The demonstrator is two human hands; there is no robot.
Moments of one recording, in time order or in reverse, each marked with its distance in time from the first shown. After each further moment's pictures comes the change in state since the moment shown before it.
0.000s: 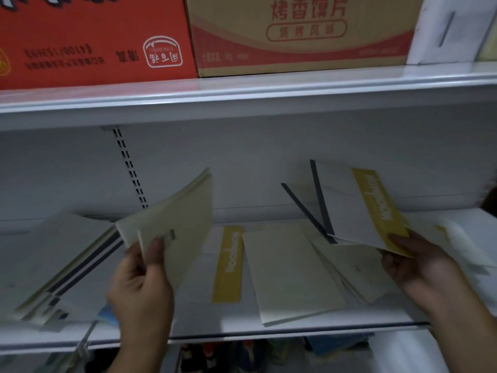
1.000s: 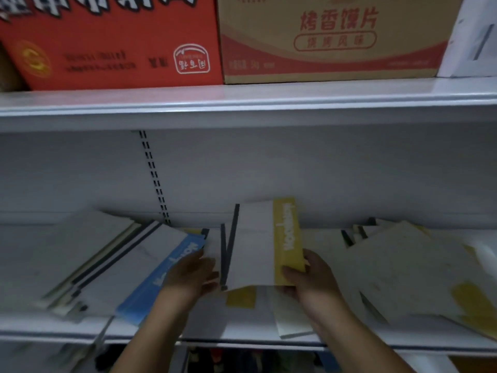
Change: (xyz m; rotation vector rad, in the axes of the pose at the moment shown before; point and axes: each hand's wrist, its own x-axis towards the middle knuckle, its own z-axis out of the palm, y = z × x) left_hand 0.016 -0.032 0.012 0.070 -0.552 -0.692; right_hand -0.013 0.111 0.111 -0.443 -0.137 0.109
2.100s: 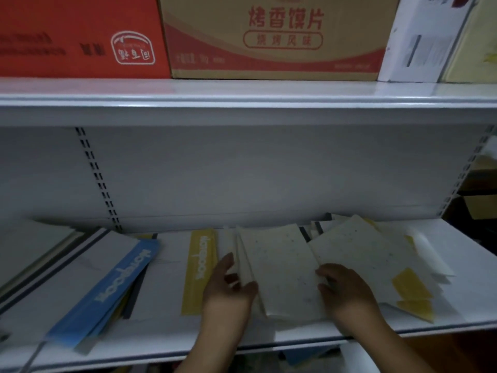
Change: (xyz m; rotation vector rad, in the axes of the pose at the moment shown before) left_hand -0.041 -0.009 0.123 0.156 -0.061 0.213; right_hand 0.006 0.016 -0.142 -1.209 0.254 -0.278
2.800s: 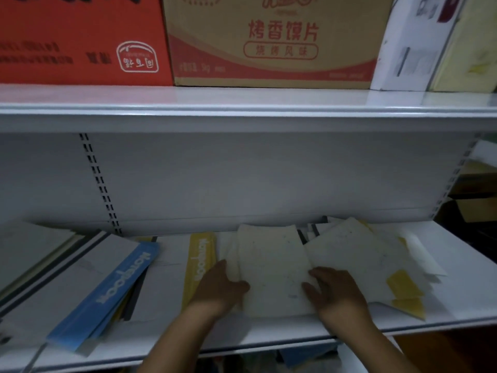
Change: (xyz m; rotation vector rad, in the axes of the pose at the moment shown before) left_hand 0.031 -0.003 -0.024 0.406 -0.255 -0.057; right_hand -0.013 -0.012 0.007 -0.009 0.141 -0.064
